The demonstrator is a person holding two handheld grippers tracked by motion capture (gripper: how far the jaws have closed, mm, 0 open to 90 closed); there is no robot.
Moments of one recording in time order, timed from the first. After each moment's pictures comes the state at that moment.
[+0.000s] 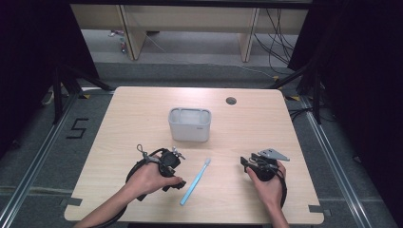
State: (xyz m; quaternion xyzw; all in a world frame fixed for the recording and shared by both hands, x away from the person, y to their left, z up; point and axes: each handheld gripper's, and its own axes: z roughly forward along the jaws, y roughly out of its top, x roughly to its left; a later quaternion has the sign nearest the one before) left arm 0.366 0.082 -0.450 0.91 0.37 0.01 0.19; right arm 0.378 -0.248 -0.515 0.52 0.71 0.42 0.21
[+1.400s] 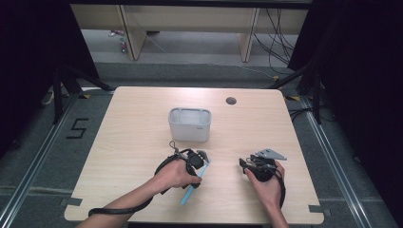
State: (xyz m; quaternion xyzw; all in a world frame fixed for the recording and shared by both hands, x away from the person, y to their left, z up) left arm 0.388 0.018 -0.477 0.93 0.33 -0.01 0.12; right arm 0.378 -0.244 -0.516 0.52 0.73 0.40 0.21
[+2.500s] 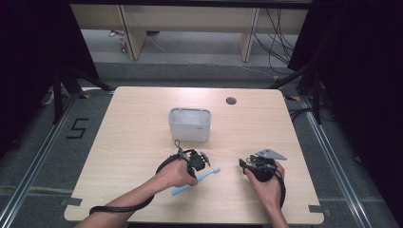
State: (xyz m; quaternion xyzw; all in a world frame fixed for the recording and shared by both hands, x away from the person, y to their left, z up) left arm 0.389 0.018 -0.477 0.96 0.24 0.01 0.10; right arm 0.376 -0.241 -0.516 0.53 0.72 0.40 0.19
